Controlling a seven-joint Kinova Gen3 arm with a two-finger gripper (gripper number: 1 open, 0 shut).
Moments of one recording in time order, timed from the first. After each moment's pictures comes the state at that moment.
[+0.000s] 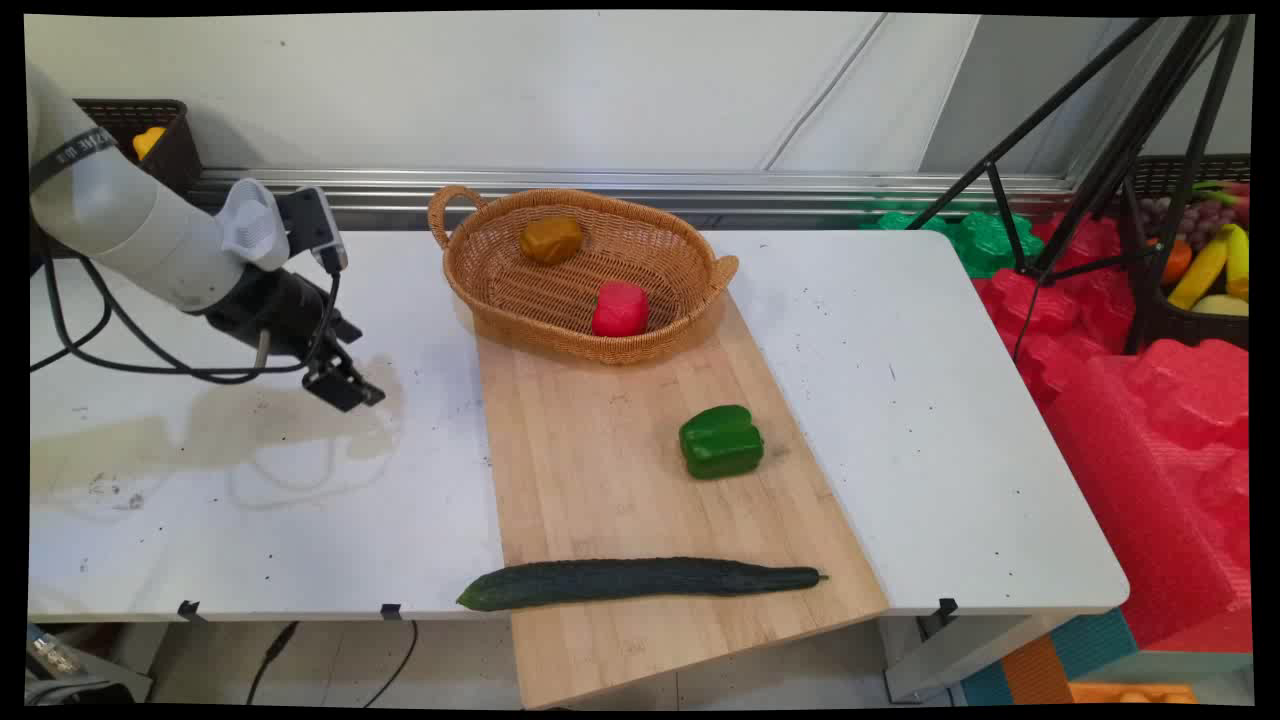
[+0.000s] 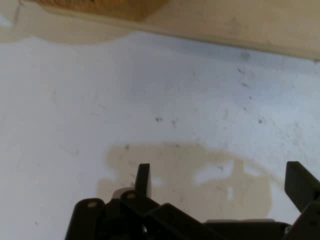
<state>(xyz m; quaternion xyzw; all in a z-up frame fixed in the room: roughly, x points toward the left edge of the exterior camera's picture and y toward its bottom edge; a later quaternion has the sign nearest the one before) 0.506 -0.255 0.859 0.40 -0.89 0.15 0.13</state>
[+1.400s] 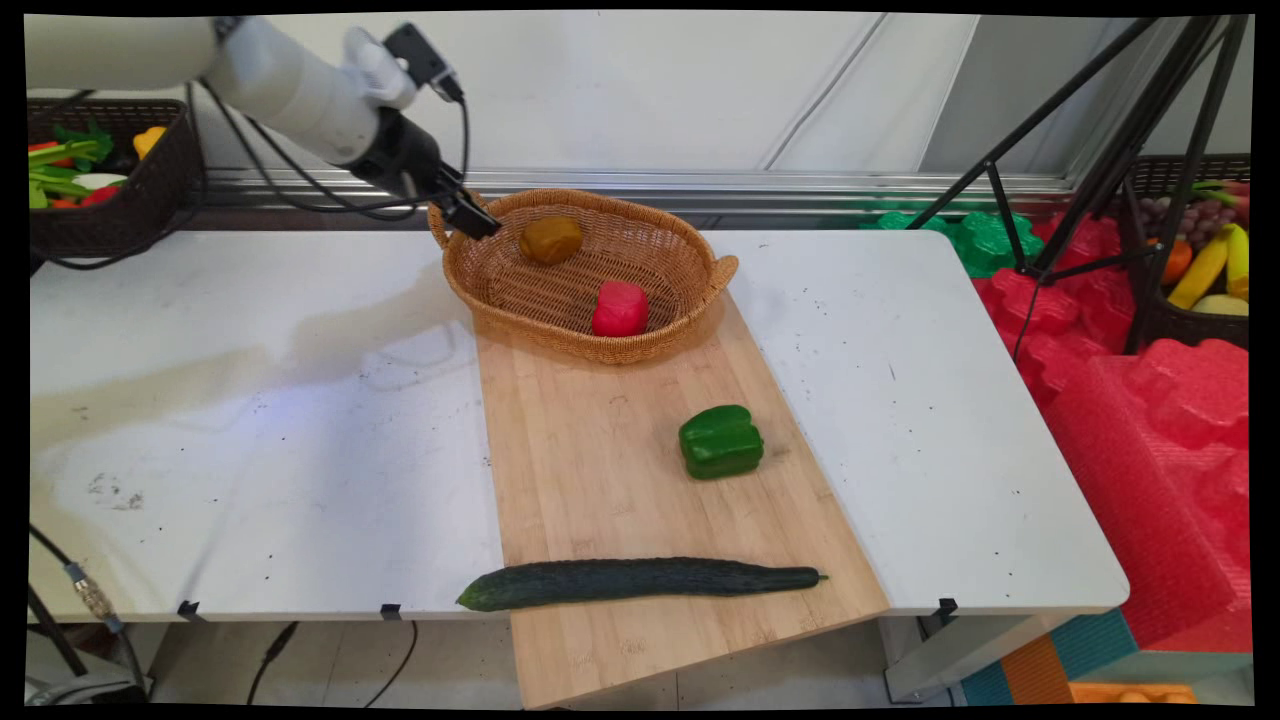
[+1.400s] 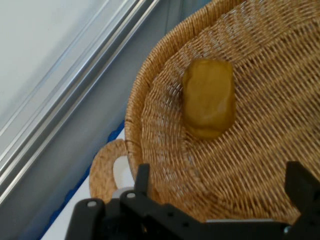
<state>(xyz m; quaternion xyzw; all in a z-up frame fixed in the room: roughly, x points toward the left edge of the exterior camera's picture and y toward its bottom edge) 0.476 -0.402 0.902 0.44 -0.83 0.28 0.20</state>
